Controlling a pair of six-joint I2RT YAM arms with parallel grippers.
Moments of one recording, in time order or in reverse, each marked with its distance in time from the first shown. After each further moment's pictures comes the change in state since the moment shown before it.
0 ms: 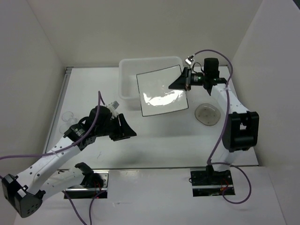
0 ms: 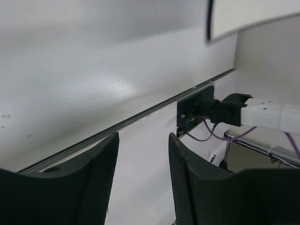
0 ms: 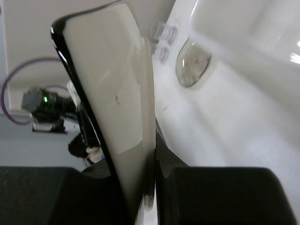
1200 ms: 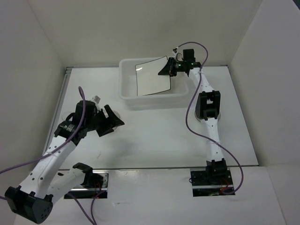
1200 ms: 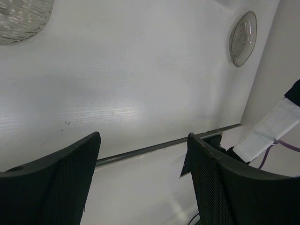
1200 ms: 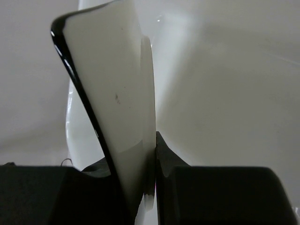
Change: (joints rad) left arm 0.300 -0.003 0.040 -0.151 -0.026 0.064; right arm 0.053 1.065 1.239 -0.270 0.266 -0.074
